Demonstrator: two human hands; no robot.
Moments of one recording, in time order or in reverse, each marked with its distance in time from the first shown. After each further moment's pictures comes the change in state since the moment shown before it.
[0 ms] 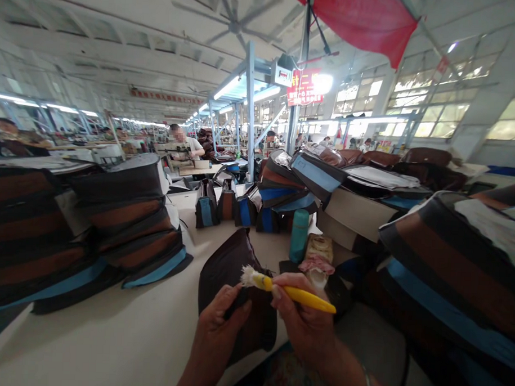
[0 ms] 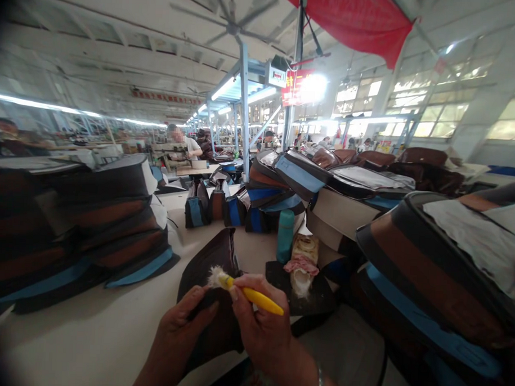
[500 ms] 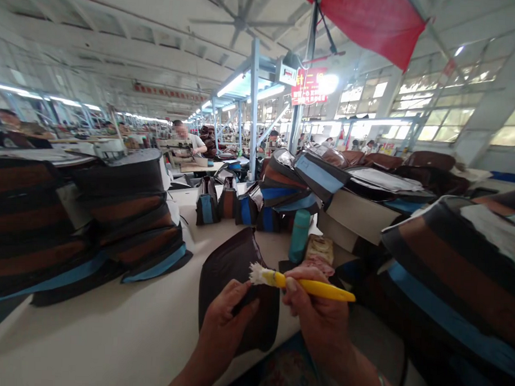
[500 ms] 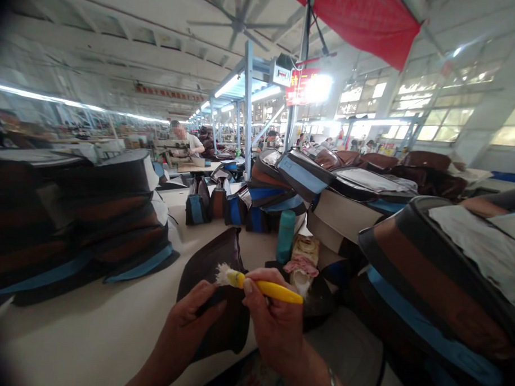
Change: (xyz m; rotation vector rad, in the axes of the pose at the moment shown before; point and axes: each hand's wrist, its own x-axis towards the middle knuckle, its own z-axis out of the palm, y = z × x) left_hand 0.011 -0.004 0.003 0.062 -0.133 0.060; right_hand 0.003 -0.002 -0.008 0.074 0.054 0.134
